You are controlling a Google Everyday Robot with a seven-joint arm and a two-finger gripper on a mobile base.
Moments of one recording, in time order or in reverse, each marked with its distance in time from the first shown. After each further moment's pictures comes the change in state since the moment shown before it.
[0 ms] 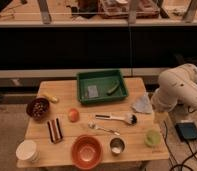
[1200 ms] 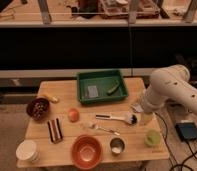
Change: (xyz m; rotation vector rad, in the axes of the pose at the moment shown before) arm -0.083 0.017 -0.010 -0.037 -0.191 -0.178
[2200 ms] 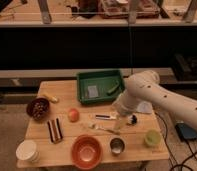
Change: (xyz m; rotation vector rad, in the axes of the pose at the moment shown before) arm -0.114 -0.010 0.058 -0.054 -0.158 0.036
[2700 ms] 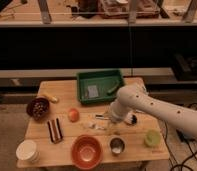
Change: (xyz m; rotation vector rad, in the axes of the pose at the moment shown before) arm -0.006 0.000 0.078 -0.024 -0.071 0.048
